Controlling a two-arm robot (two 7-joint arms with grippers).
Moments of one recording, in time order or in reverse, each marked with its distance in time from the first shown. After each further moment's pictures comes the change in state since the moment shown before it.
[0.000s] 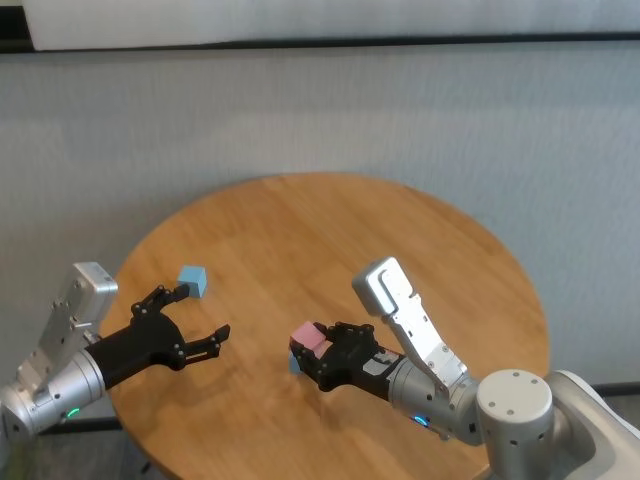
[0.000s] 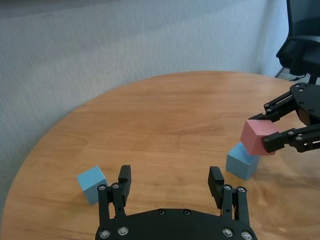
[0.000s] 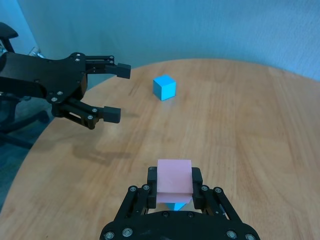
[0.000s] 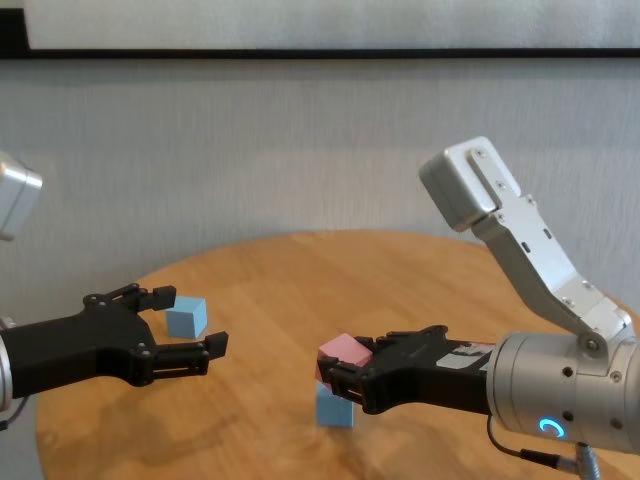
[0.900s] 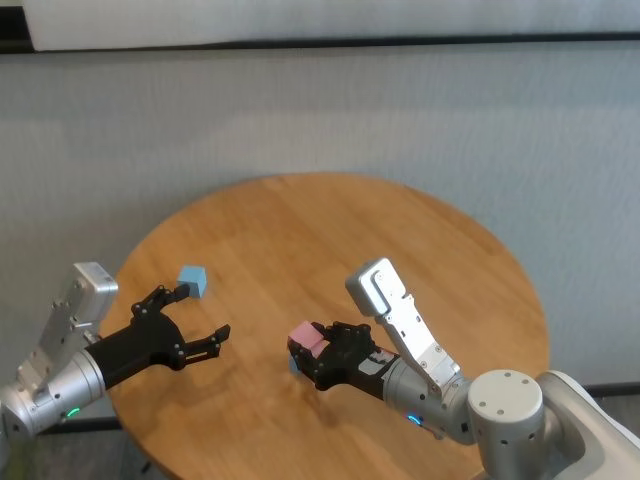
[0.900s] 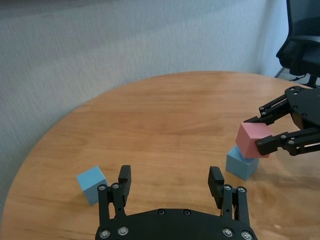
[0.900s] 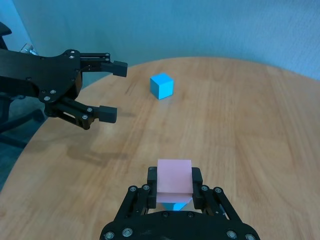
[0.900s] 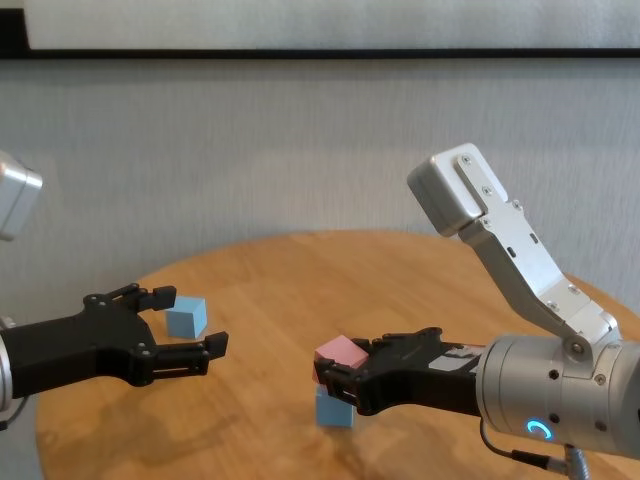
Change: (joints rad) left arm 0.000 0.000 0.000 0.000 0.000 0.000 0.000; right arm 0.008 -0.034 0.010 0.034 -0.039 -0.007 -0.010
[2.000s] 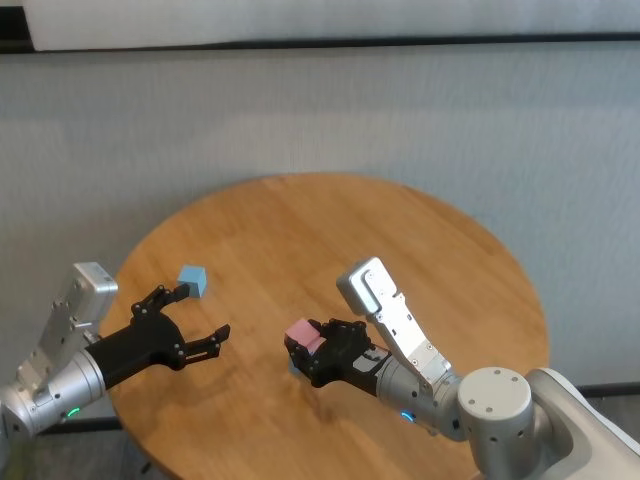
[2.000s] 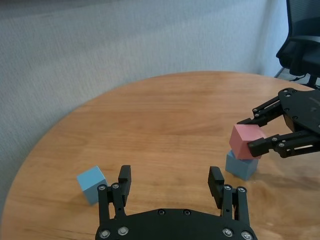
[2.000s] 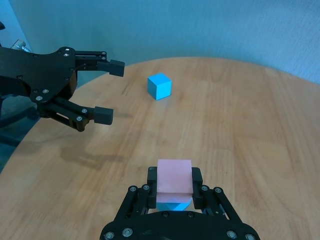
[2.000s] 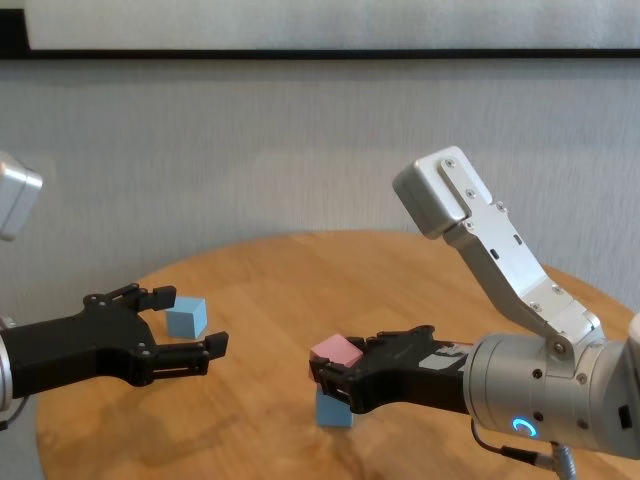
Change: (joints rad) left arm 0.000 0.000 0.000 0.000 0.000 0.000 0.000; right arm 0.011 -0.026 0.007 0.028 -0.037 -0.008 -0.007
